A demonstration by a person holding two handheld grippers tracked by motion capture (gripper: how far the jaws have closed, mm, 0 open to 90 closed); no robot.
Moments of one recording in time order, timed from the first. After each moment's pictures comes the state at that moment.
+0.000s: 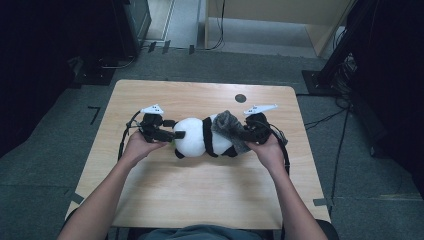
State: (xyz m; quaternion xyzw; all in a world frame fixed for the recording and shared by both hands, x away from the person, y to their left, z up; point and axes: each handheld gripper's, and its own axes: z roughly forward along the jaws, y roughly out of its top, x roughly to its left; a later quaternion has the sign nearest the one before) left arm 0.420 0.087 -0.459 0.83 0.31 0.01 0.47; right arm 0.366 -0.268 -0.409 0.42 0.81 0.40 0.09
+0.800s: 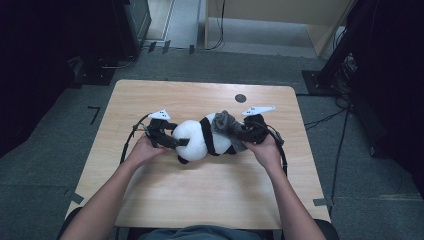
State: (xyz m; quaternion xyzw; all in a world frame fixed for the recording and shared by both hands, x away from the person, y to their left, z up) left arm 0.422 0.073 -0.483 0.84 0.29 -0.01 0.46; right arm 0.374 -0.265 -0.424 0.41 0.80 0.42 0.10
